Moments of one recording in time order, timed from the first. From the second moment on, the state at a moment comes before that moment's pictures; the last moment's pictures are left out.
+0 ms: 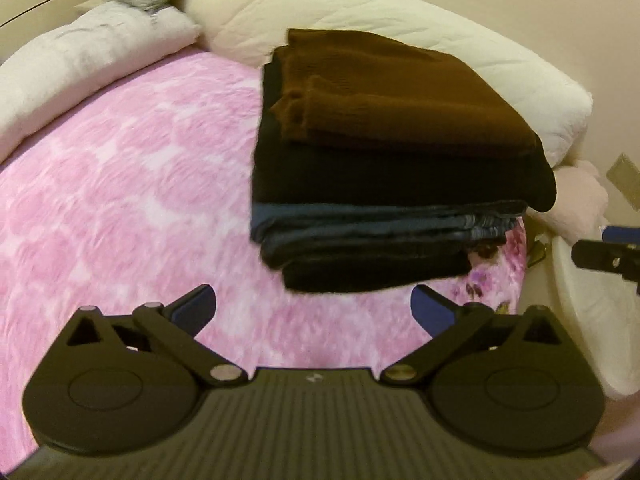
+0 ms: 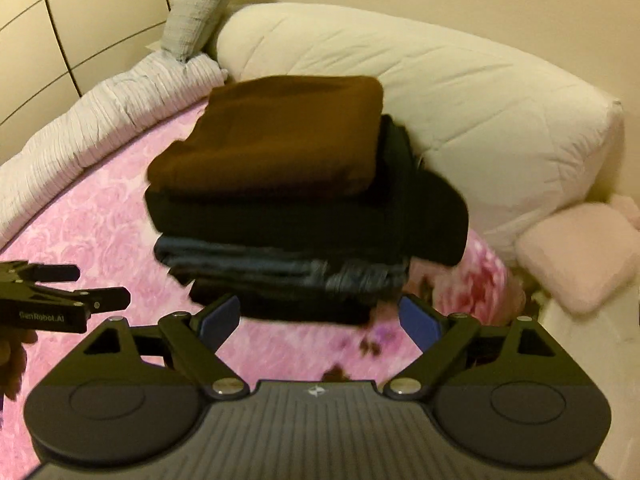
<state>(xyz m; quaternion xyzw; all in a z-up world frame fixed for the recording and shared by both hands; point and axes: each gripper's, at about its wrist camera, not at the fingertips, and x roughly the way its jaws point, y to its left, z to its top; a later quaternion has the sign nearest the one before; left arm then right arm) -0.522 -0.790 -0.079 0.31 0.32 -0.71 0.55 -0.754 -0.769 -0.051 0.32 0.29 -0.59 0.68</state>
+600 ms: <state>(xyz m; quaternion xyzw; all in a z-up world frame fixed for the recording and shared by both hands) -0.517 -0.696 -0.030 0.31 0.29 -0.71 0.56 -0.711 -0.680 -0.005 0.31 0.27 -0.63 0.66</state>
